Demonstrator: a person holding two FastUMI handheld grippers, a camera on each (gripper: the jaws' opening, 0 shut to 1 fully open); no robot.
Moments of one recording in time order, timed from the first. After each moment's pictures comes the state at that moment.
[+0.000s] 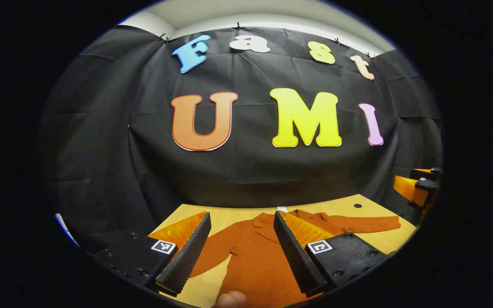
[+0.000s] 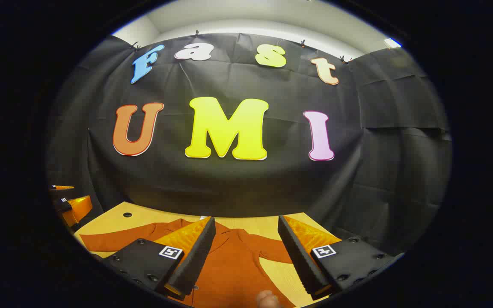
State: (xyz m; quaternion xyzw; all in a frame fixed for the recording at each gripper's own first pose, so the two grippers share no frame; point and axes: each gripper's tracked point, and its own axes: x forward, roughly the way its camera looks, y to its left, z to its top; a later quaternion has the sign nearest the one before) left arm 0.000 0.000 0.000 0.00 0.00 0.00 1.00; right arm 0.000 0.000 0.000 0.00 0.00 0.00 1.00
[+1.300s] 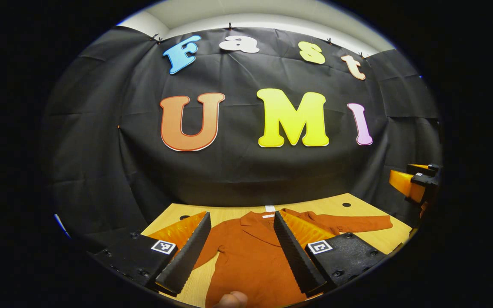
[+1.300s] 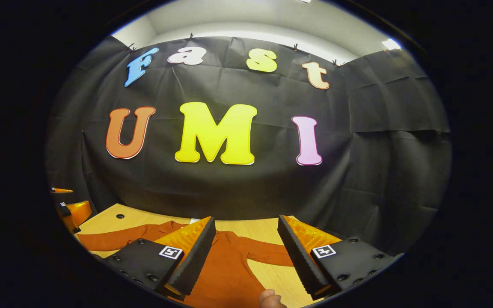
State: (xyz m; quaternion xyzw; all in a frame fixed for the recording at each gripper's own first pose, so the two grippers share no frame) left arm -0.011 -0.036 0.002 0.01 0.01 -0.03 1.00; right arm -0.015 -0.031 0.008 0.00 -0.01 -0.03 1.00
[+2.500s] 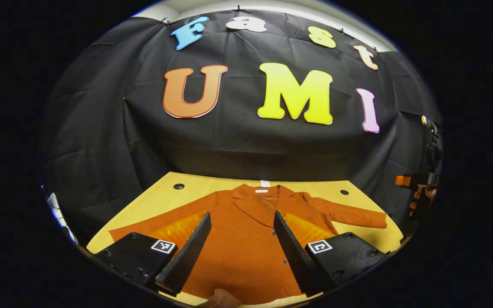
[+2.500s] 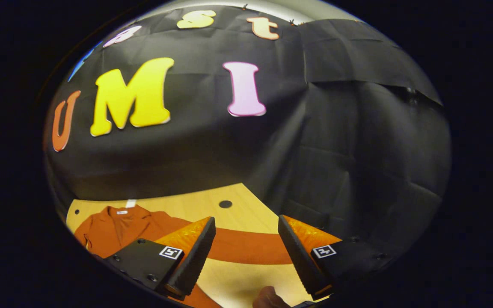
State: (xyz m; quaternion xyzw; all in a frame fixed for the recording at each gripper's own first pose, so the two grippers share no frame) left arm -0.022 -0.087 -0.058 -0.03 0.10 0.00 0.99; right arm 0.106 -0.270 -0.112 0.05 0.16 -0.19 0.97
